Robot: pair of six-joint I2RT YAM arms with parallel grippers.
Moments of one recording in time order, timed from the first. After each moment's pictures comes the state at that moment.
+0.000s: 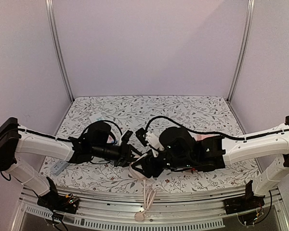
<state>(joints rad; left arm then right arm) -0.91 1.46 0.62 0.35 0.54 -1.14 1.29 1.54 1.05 -0.06 0.09 0.39</state>
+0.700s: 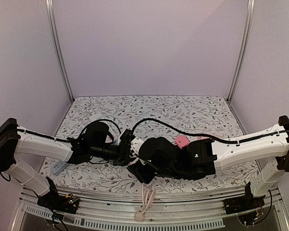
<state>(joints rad) -0.89 1.45 0.60 0.38 0.55 -1.09 1.43 1.66 1.27 -0.32 0.41 0.29</state>
